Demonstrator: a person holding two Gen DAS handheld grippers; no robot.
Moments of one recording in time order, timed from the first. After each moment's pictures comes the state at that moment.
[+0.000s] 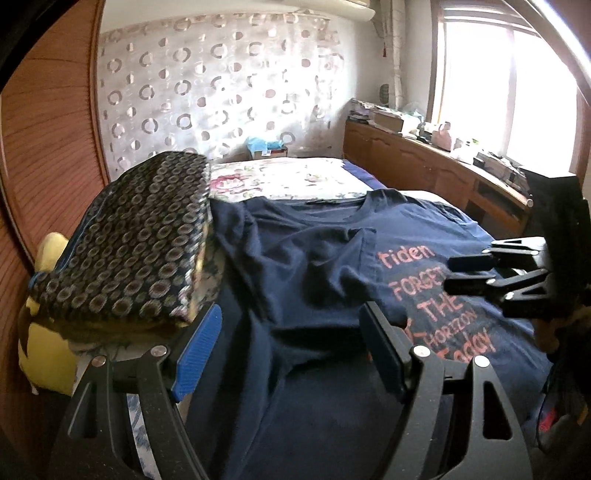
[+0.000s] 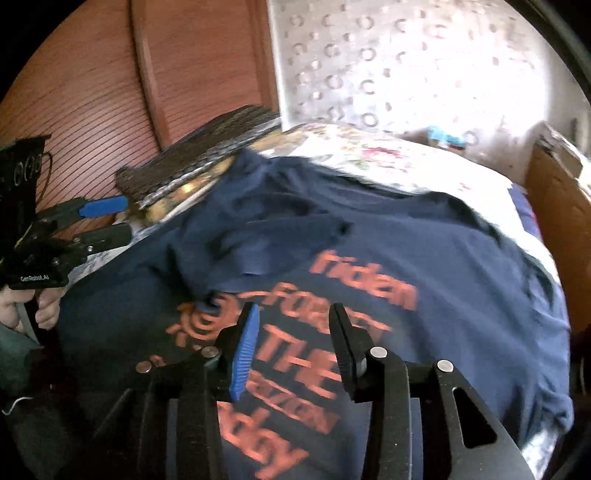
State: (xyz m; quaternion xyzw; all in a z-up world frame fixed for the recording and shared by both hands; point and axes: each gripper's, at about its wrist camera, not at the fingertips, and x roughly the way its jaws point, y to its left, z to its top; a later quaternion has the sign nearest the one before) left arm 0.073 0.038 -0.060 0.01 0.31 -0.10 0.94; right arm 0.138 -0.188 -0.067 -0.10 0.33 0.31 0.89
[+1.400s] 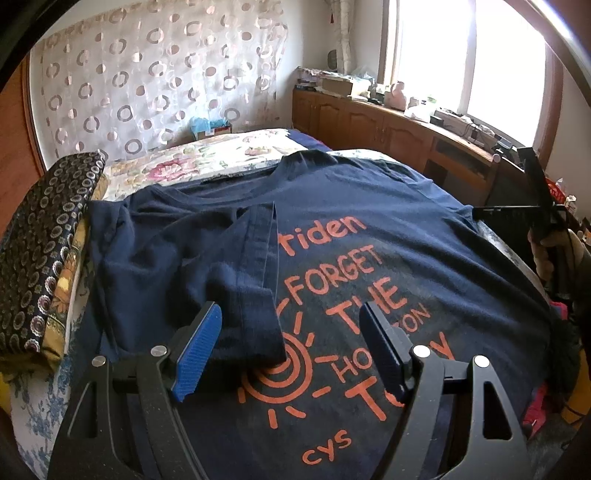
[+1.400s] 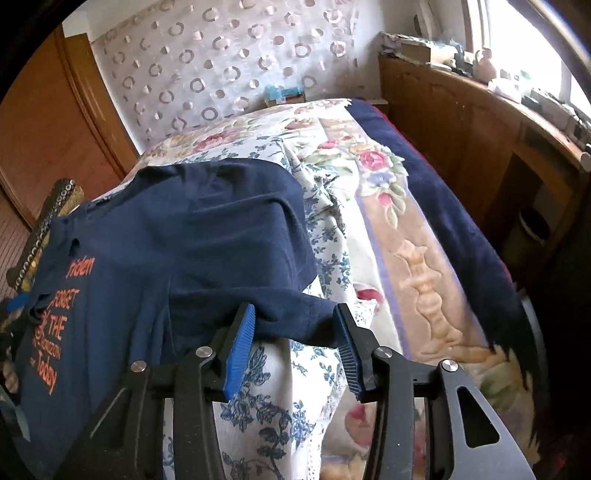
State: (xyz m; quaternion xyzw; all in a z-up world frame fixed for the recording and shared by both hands) left arm 0.099 -0.060 -0.086 0.05 0.36 -0.18 0.91; right arm 0.153 -0.434 -0.080 0.06 0.39 0.09 0.91
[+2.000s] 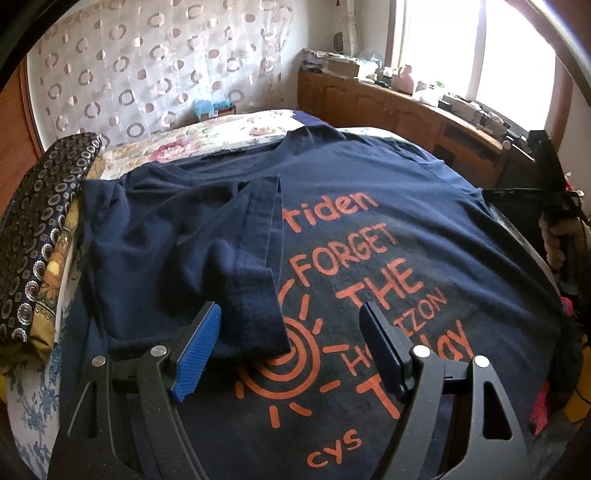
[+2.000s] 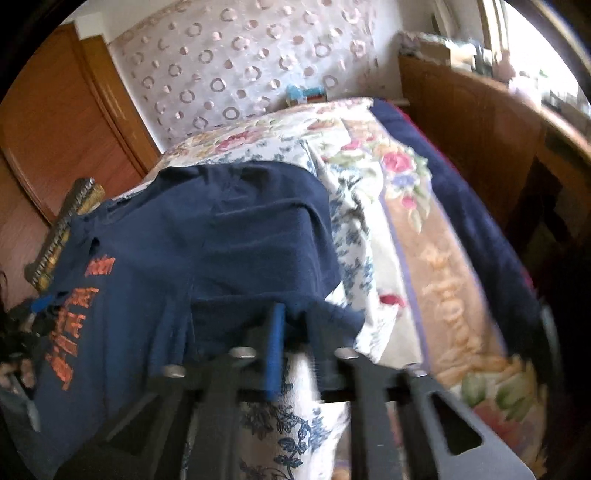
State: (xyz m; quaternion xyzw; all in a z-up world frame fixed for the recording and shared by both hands) left arm 0.109 -0.063 -0.101 0.05 0.40 -0.17 0.90; right arm 0.156 -0.435 -0.081 0.05 0.38 0.12 0.91
